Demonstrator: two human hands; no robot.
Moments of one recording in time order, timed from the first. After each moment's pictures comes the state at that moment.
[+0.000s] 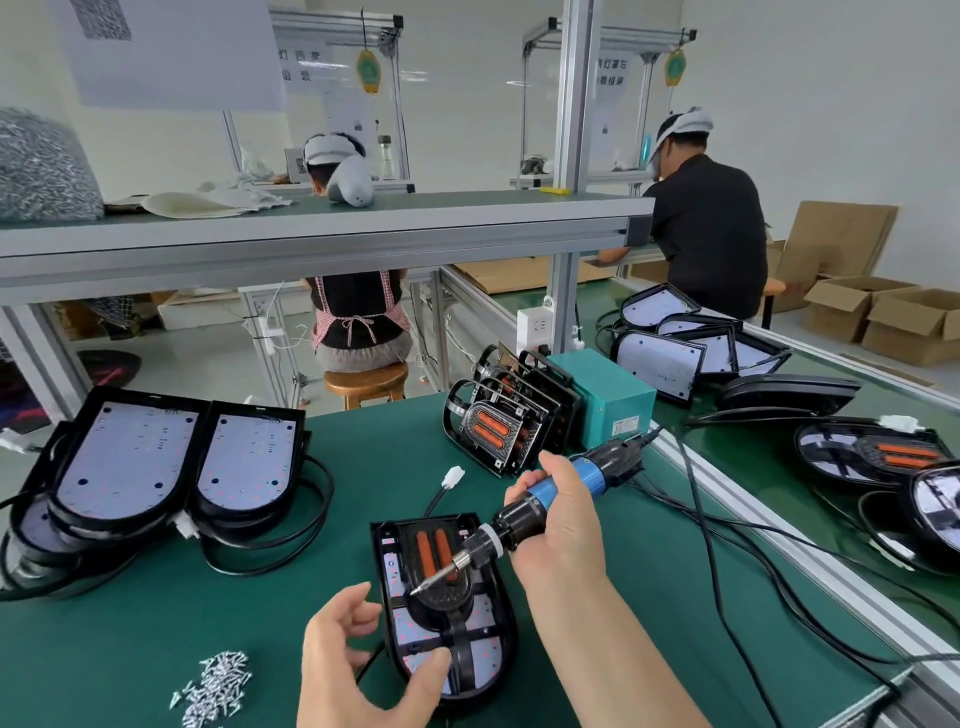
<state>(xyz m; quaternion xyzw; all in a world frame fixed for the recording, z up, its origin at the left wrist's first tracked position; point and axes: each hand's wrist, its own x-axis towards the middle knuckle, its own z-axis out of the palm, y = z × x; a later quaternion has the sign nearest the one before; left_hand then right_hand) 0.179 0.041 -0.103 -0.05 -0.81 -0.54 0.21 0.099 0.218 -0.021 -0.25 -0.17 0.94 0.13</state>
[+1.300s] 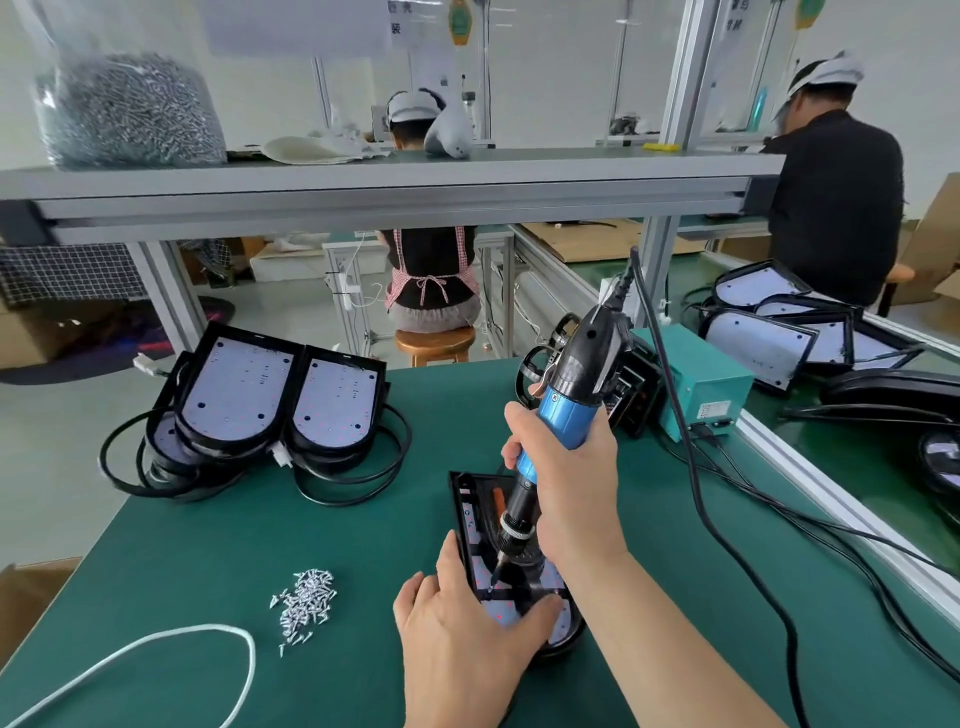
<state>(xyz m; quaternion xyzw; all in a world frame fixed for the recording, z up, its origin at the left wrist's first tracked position) 0.170 0.072 -0.106 0.08 -0.93 -0.32 0.13 0.116 0.162 -0.002 0.03 -0.53 0.82 0.20</state>
